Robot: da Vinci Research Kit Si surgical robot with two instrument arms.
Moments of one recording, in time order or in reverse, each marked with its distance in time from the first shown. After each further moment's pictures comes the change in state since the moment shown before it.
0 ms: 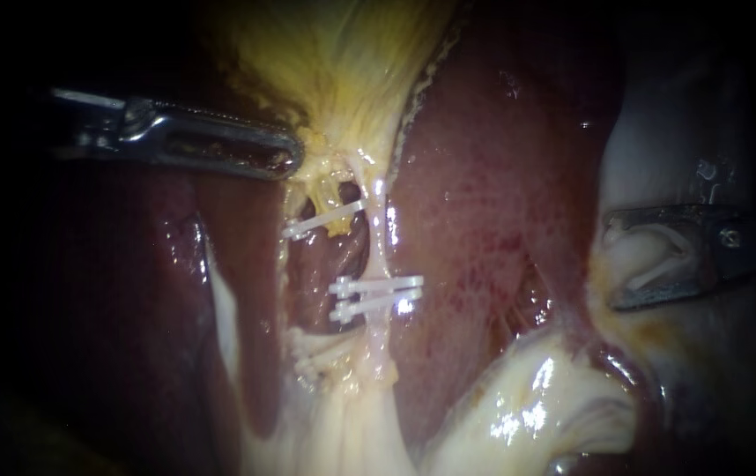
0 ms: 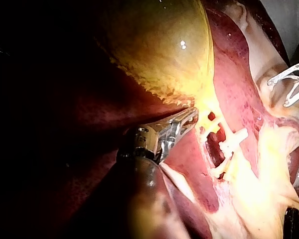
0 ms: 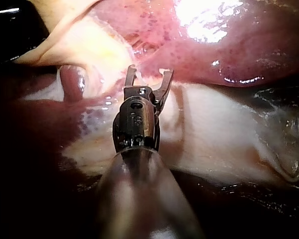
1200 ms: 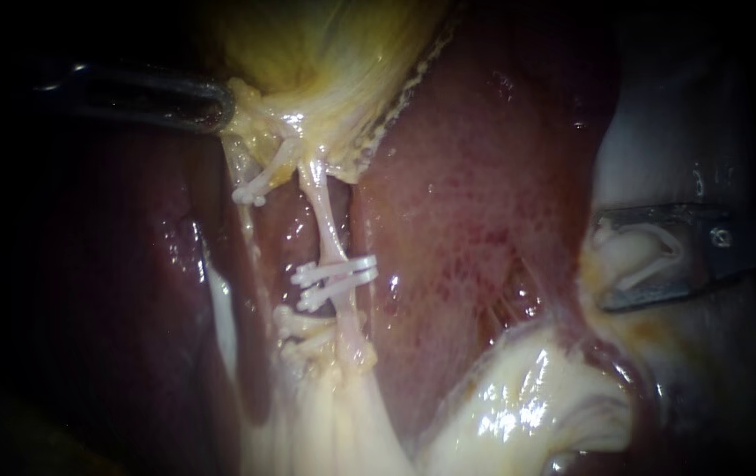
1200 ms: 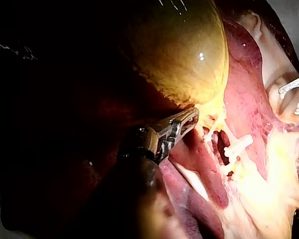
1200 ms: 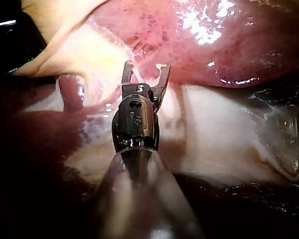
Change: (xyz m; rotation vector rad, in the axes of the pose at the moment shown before) right arm 0.003 0.000 0.001 0.067 0.103 0.075; left arm -0.003 0.002 -0.007 -0.034 -0.017 -0.015
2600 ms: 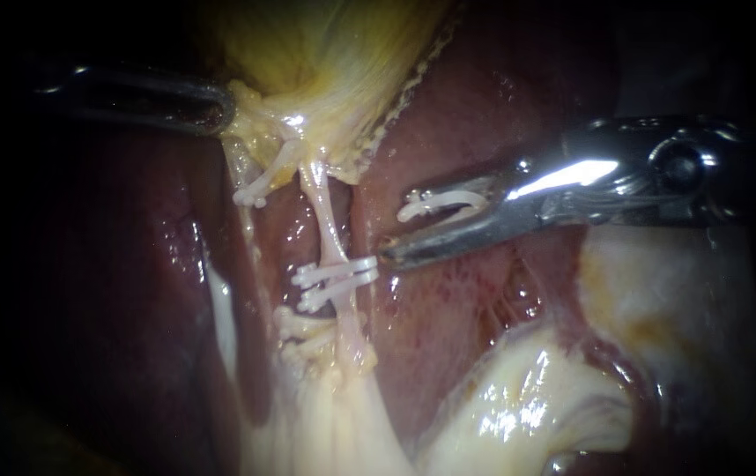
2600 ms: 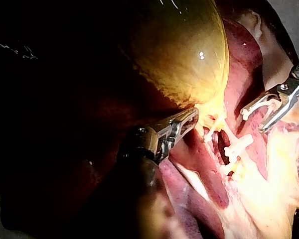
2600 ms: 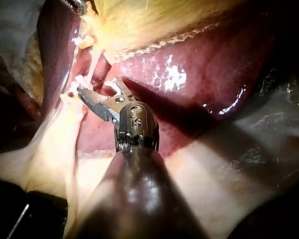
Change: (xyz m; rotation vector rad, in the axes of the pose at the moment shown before) right arm 0.011 0.004 0.013 0.202 0.090 0.671; left arm 0.000 0.000 0.000 -0.002 -0.001 0.001
